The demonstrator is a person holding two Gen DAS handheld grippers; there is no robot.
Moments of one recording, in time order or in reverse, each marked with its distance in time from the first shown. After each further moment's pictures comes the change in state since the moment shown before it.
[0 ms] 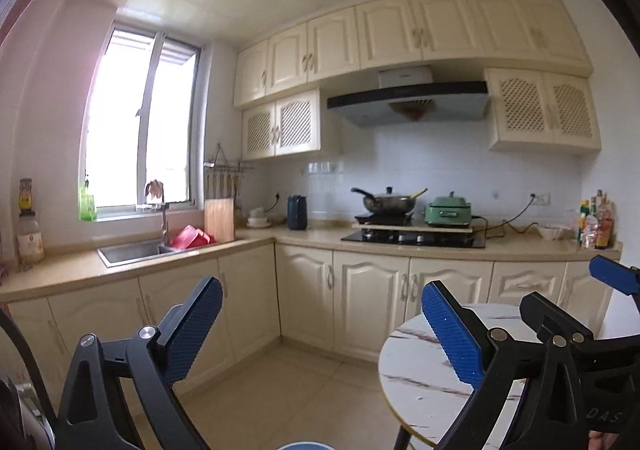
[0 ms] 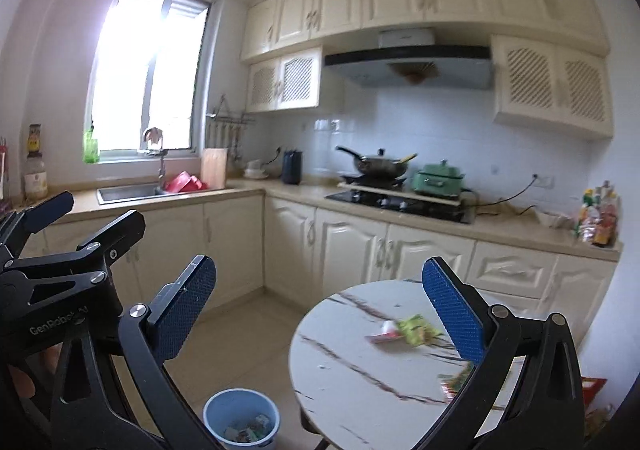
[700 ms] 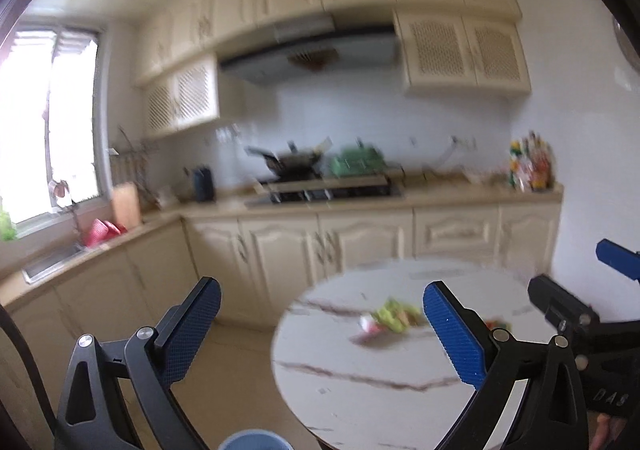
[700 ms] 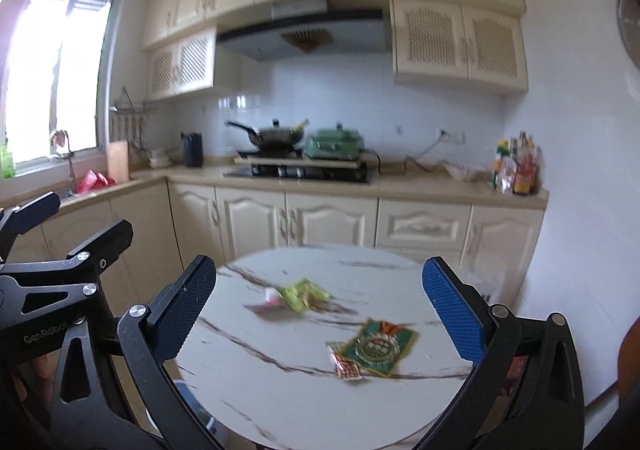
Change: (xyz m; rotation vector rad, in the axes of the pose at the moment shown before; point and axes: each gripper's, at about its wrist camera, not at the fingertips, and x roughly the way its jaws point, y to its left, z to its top) left arm 0.107 -0.057 0.015 0.130 0.196 -0.292; right arm 0.002 -0.128 -0.040 0.136 0.125 -0.294
